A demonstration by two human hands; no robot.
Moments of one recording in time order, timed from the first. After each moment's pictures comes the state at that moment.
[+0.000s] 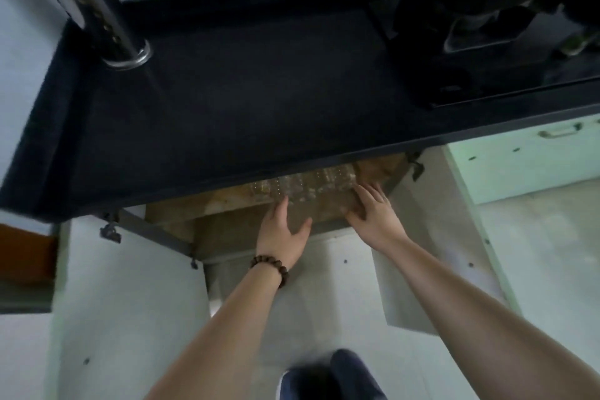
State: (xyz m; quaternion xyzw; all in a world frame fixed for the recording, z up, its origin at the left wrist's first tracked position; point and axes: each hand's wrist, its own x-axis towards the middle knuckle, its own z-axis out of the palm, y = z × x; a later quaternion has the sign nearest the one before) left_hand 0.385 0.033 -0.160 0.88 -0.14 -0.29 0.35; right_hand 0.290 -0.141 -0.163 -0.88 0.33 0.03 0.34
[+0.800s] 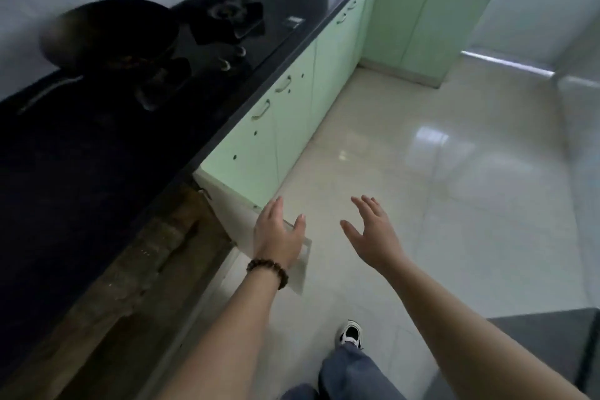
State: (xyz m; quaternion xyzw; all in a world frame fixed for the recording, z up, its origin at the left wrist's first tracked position) left_hand 0.145 -0.098 -0.045 0.73 -0.55 -0.33 0.26; right_hand -0.043 -0.106 -0.041 -0.65 0.68 -0.17 0.29
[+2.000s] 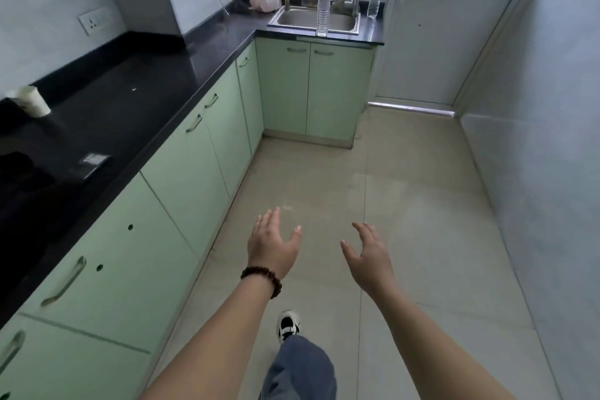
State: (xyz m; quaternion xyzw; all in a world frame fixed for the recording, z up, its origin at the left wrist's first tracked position) left_hand -0.285 -0.632 -0.033 0.64 -0.67 -0.30 0.23; right_hand -0.463 -0.573 -0.048 -0.49 0.77 -0.29 0.27
